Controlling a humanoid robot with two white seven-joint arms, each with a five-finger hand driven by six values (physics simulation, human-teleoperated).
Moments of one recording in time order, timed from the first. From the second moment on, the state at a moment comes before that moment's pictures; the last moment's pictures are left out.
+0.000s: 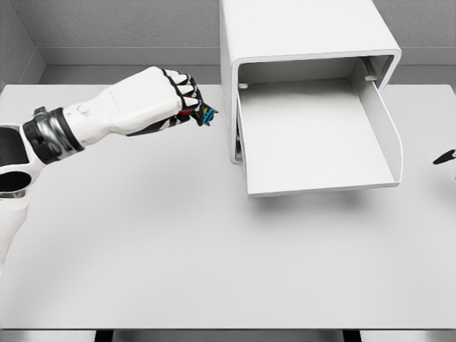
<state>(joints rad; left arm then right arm) -0.48 0.40 -0.18 -1.80 -0.55 -0.61 -0.61 0.06 -1.08 0.07 -1.36 0.25 -0.61 0.11</state>
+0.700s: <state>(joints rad) -0.54 0.27 -0.22 -1.80 -0.57 -0.61 -0.61 0.23 -1.06 0.07 -1.49 0.24 -0.61 0.10</state>
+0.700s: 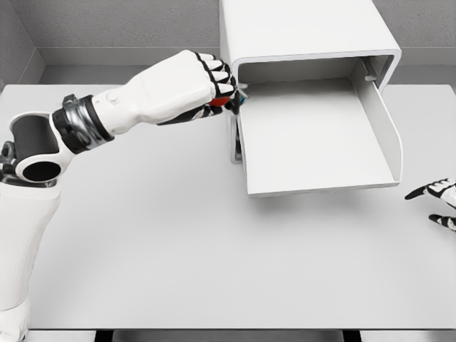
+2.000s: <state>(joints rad) -0.57 0.03 -0.31 -1.77 -0.68 -0.61 -0.61 0.29 -1.04 0.07 -1.64 0.24 -0.61 0.10</state>
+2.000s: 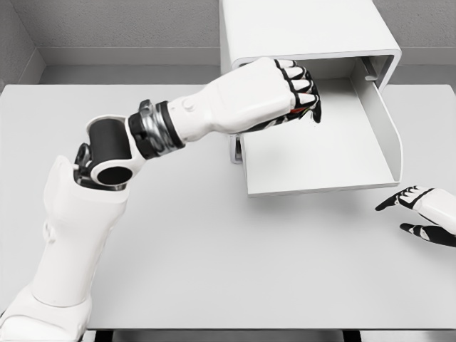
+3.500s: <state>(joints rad) -0.38 0.32 0.01 -1.80 -0.39 -0.61 -0.61 0.31 -1.04 0.07 -1.70 0.24 -0.61 0.10</state>
